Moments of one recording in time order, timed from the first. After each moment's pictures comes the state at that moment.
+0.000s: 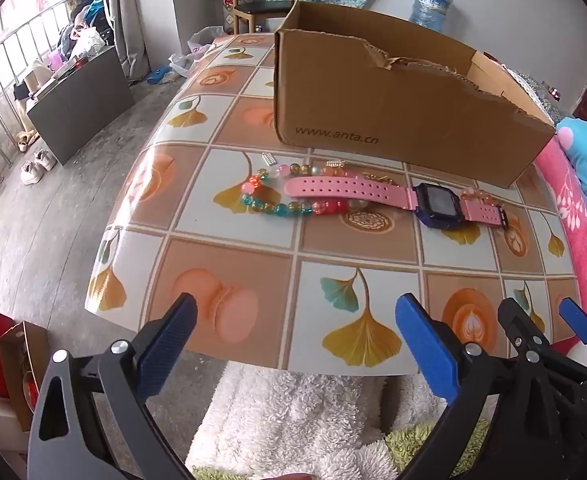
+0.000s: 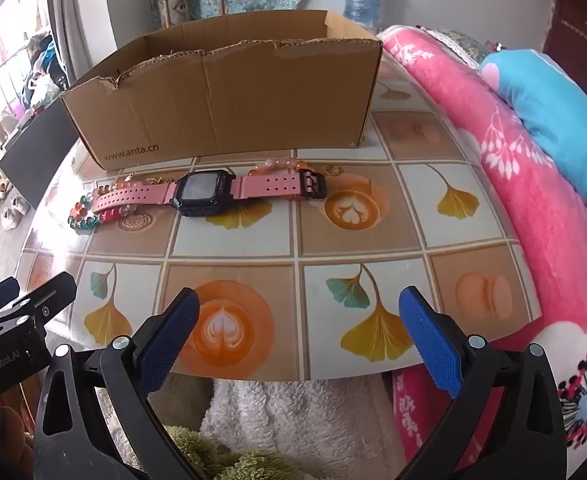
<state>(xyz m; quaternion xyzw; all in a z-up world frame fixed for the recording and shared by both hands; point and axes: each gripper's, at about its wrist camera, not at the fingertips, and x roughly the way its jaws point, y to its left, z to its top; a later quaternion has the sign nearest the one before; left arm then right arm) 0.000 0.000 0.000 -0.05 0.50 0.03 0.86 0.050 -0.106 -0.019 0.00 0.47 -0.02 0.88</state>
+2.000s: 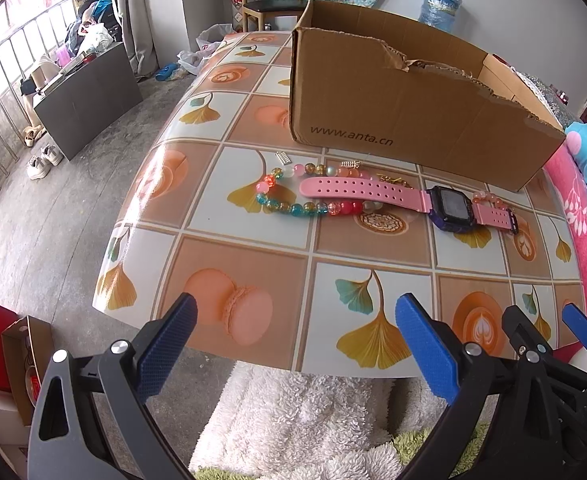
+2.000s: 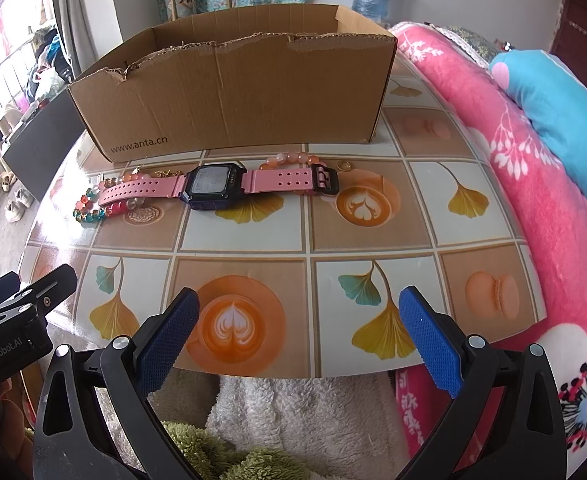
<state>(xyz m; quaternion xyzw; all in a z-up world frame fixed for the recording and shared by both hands) 0.000 0.009 -0.003 -0.05 0.51 0.05 0.86 0.051 -0.099 -0.023 0.00 0.48 -0.01 0.88</state>
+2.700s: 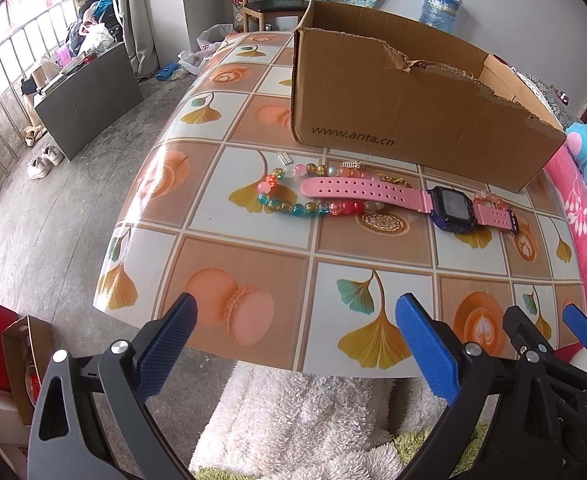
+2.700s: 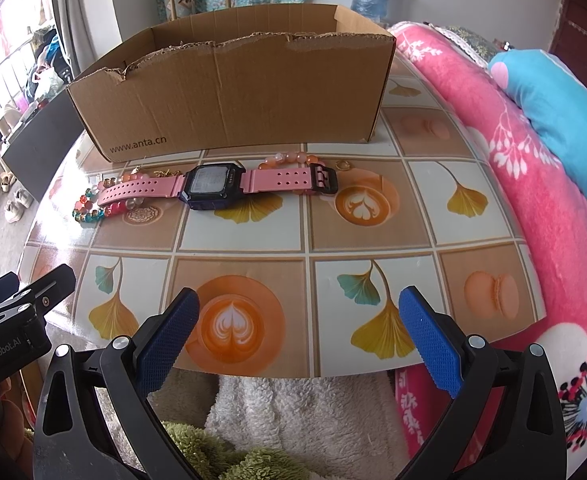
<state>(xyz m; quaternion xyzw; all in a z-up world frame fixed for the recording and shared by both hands) 0.000 0.010 -0.003 -0.05 0.50 0.05 0.86 0.051 -0.100 -0.023 0.00 0.48 -0.01 0.88</state>
